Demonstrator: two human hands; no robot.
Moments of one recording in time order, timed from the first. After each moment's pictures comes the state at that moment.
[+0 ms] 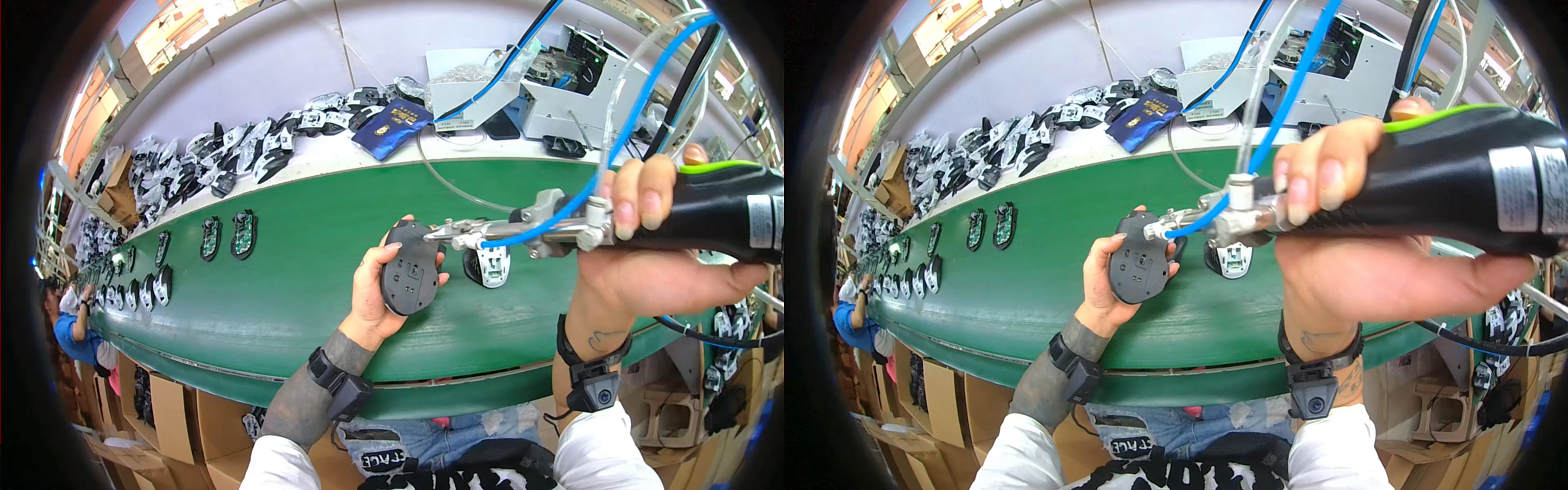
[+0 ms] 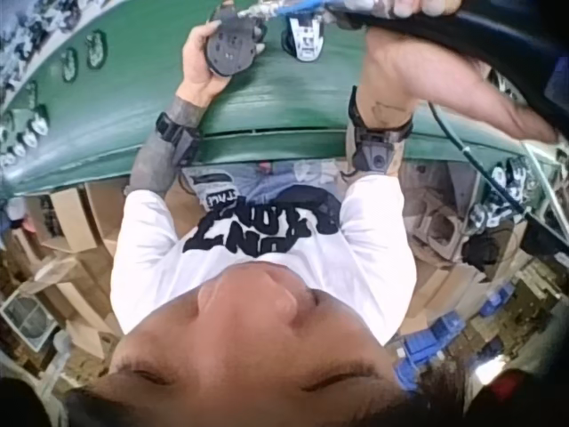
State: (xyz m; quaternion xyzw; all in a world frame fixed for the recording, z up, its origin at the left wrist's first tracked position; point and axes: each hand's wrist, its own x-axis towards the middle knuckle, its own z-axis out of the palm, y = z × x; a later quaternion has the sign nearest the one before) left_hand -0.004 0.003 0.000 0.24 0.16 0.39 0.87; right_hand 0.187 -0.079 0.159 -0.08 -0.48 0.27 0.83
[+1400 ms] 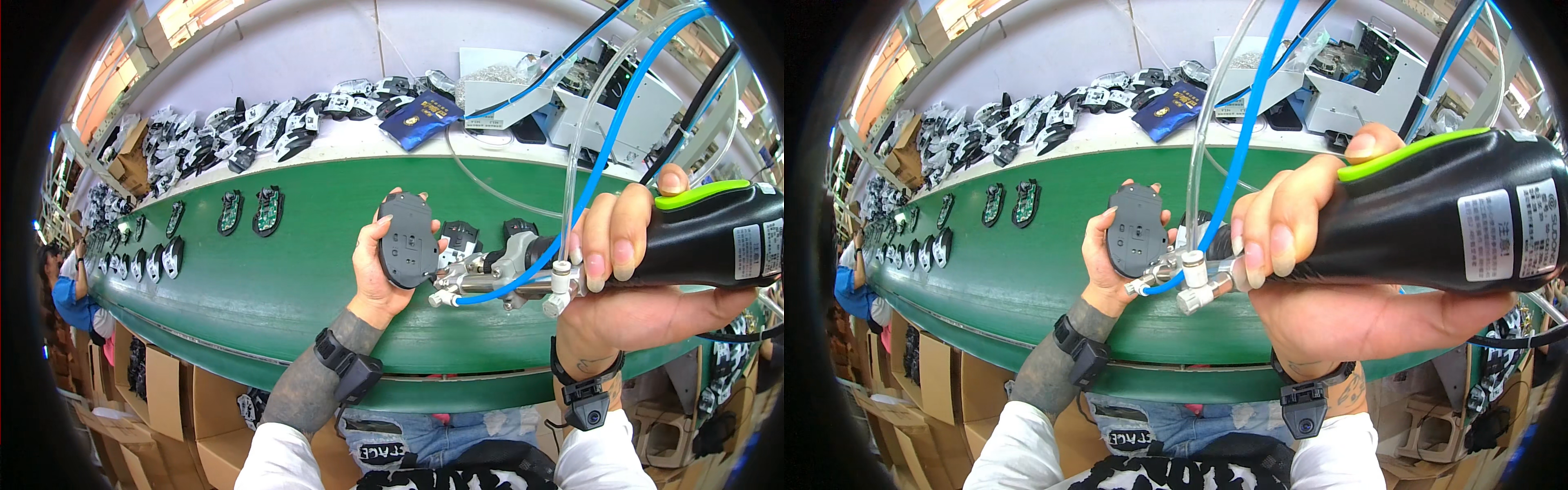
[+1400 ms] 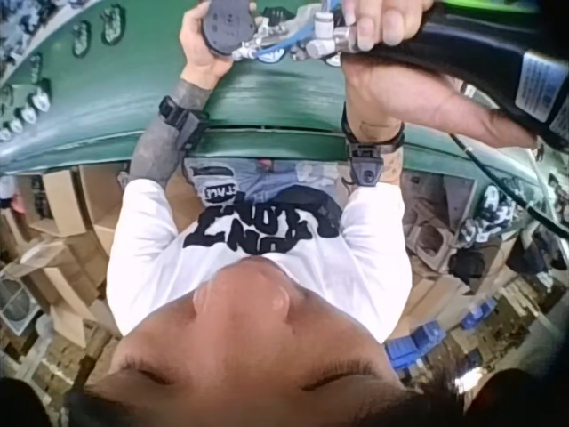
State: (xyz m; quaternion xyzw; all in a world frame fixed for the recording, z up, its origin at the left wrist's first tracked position) left_hand -0.016 0.019 0.001 0.23 0.12 0.51 0.82; right_hand 0.136 -0.080 0.154 -0.14 -0.44 0.36 0.81
